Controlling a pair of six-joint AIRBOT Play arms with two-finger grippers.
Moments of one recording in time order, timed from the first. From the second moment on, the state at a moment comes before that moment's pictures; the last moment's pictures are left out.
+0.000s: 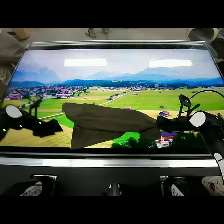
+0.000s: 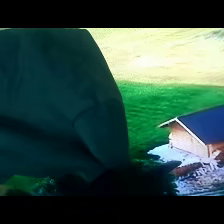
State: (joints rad) left arm 0.11 -1.12 0.74 1.14 -1.24 -1.55; right arm -0.03 -0.96 0.72 -1.22 1.04 1.69
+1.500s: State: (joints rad) left arm 0.04 -0.67 1.77 1.31 -0.84 -1.57; right arm -0.03 -0.67 1.83 -1.57 1.02 1.60
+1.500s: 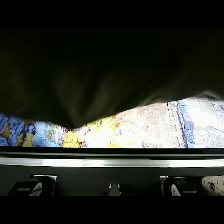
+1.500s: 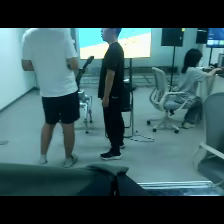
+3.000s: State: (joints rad) left arm 0.31 -1.41 1.11 1.26 -1.37 -1.51; right arm -0.18 -1.62 1.63 -1.23 1.51 1.63
